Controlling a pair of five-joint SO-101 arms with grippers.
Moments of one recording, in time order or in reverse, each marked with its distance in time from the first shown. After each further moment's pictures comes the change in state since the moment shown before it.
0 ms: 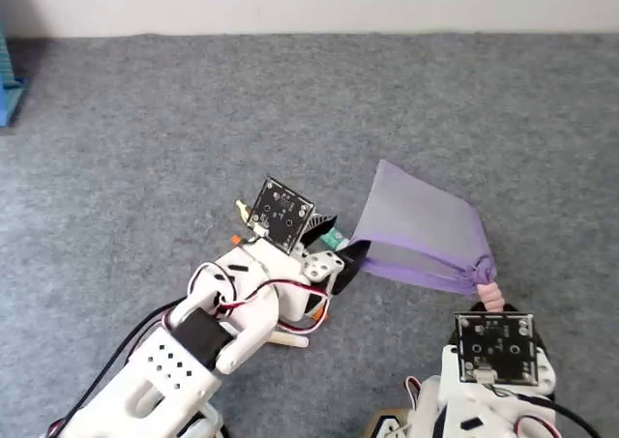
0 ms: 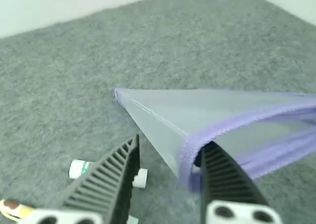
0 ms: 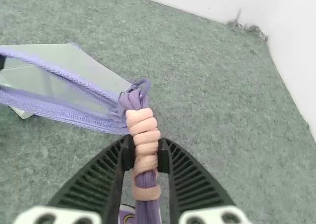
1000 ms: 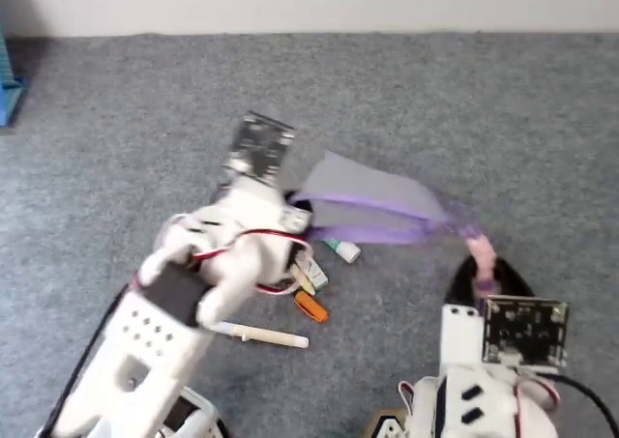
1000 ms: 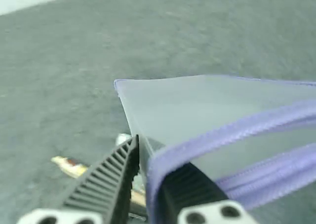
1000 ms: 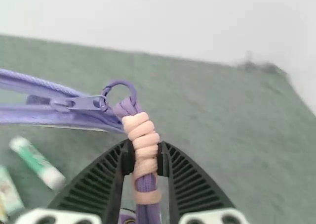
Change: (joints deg) left arm -11.4 7.8 -26.4 29.3 -0.2; right arm -9.7 0.1 9.7 -19.3 -13.5
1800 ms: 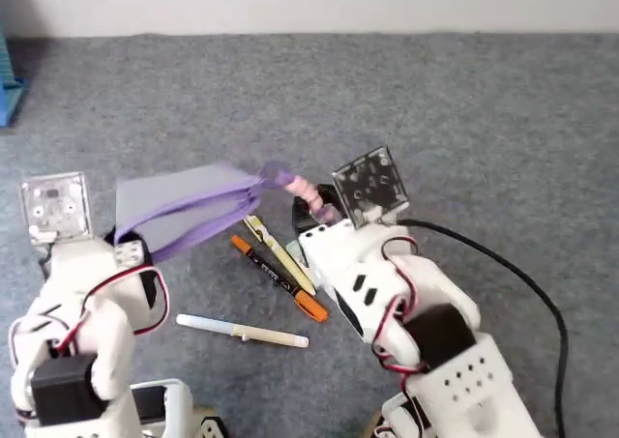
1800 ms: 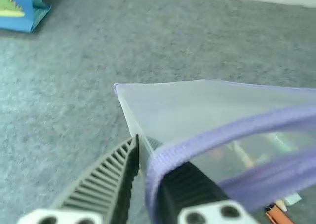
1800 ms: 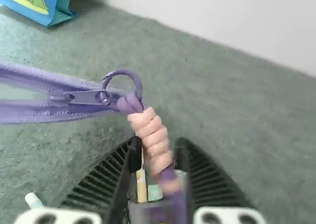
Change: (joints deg) left arm -39.0 -27.9 5.1 23.0 -5.5; right arm -40.7 41.6 2.5 -34.5 -12.6
